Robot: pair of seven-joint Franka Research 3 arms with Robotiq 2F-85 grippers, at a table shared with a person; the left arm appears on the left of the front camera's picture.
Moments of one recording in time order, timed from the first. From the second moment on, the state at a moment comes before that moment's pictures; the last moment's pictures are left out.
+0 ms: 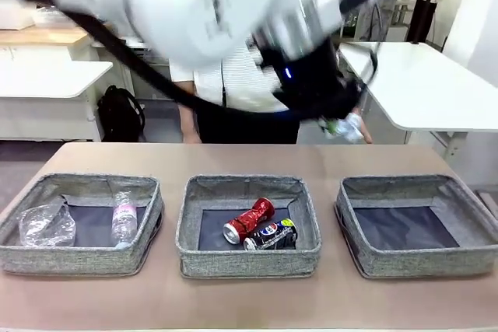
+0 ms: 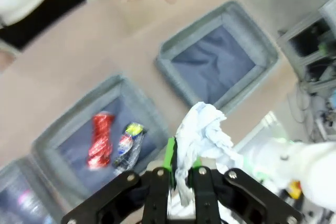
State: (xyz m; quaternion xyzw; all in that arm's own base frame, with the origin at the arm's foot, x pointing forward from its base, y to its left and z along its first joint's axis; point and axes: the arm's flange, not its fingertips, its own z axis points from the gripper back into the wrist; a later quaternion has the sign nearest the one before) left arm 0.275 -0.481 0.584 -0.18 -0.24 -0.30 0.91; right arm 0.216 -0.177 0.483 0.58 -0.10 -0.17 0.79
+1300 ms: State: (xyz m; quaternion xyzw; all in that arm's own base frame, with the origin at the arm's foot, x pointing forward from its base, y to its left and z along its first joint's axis) left arm 0.348 -0.656 0.503 -0.17 -0.15 -0.43 0.87; right arm 0.214 -0.179 0.479 0.58 -0.09 -0.15 0.80
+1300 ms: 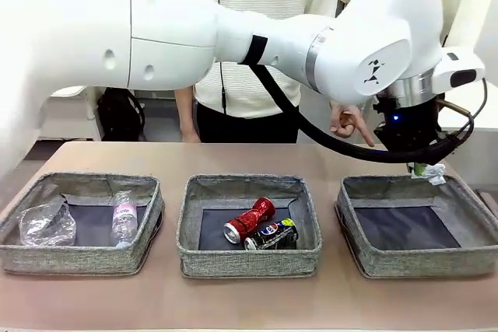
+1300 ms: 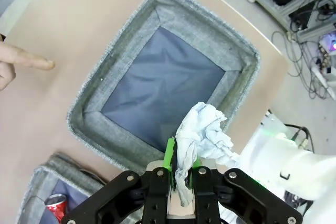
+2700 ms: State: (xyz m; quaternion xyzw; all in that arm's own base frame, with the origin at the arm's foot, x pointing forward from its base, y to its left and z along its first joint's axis) left arm 0.342 -0.608 0.559 -0.17 -0.10 -0.43 0.88; right arm 0.227 -0.168 0.482 0.60 -0.09 -0.14 0.79
